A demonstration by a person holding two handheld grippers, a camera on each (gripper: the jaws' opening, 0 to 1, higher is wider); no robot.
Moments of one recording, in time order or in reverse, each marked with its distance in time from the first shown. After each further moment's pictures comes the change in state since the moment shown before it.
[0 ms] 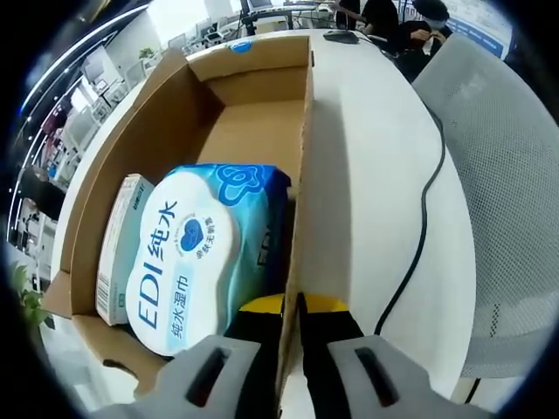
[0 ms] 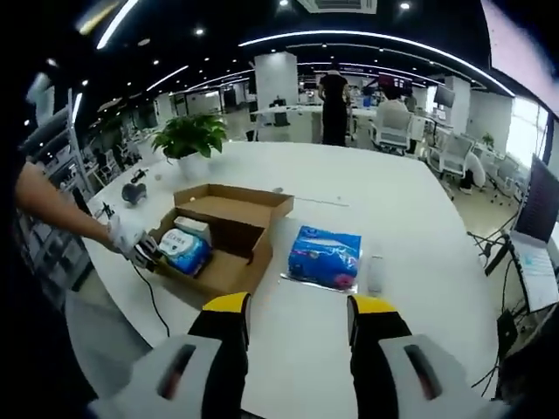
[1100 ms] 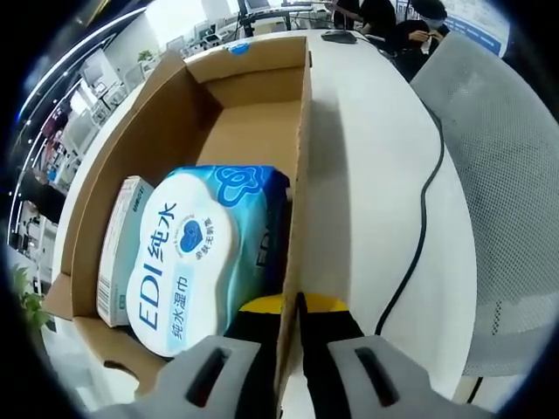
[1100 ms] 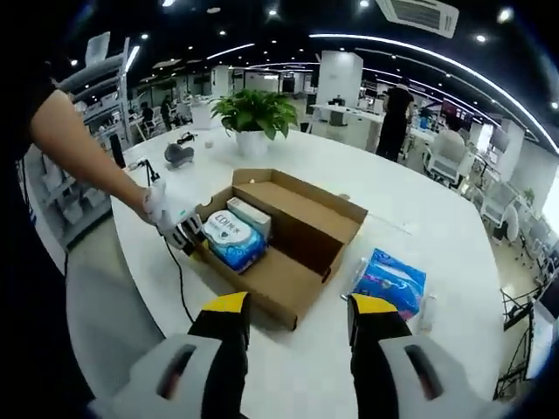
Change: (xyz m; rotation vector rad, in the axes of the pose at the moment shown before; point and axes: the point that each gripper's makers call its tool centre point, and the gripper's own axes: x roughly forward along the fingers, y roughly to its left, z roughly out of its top) left arm 0.001 0.000 0.000 0.011 -0.005 0.002; right arm 0.041 0.099 0.015 -0.257 0.007 0.149
